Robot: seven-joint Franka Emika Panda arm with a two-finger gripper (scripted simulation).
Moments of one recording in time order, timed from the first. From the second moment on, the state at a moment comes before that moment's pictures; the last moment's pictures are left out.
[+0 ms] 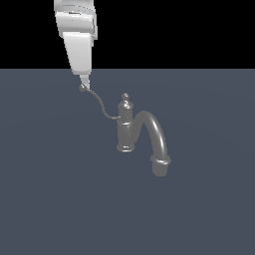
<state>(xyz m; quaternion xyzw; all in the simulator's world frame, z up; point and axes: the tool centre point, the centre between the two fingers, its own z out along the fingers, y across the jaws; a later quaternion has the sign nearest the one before) -0.028 0.116 0.243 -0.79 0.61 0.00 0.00</state>
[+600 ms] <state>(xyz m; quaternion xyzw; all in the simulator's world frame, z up) -0.059 0.106 0.244 -0.79 0.61 0.00 0.00</state>
